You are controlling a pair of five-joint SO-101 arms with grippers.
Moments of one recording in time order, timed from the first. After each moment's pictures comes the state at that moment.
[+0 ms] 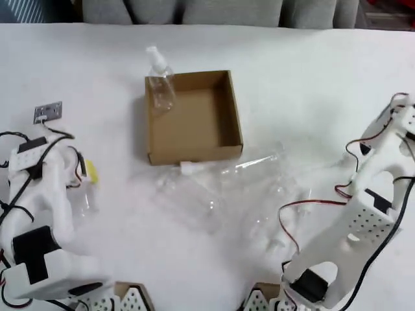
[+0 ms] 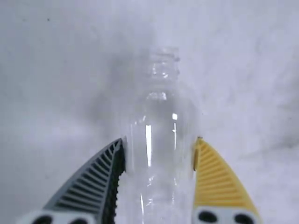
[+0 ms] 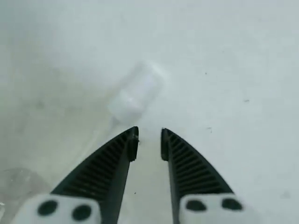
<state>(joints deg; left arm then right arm) -28.5 -0.7 35.8 57.8 -3.6 31.6 36.2 -37.5 91.3 -3.0</state>
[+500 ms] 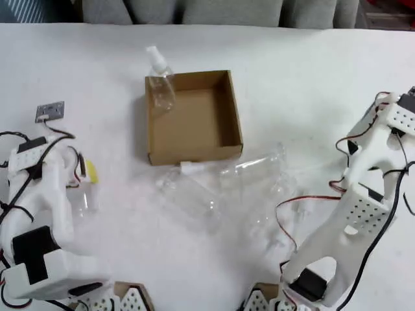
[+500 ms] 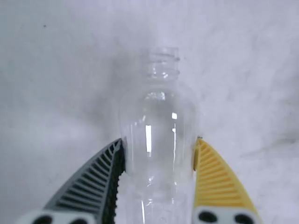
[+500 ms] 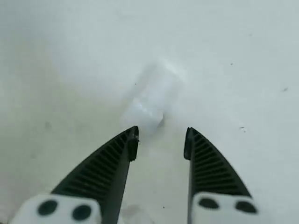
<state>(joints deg) -28.5 -0.7 35.8 57.7 -6.0 29.0 43.1 -39.0 88.8 -14.7</state>
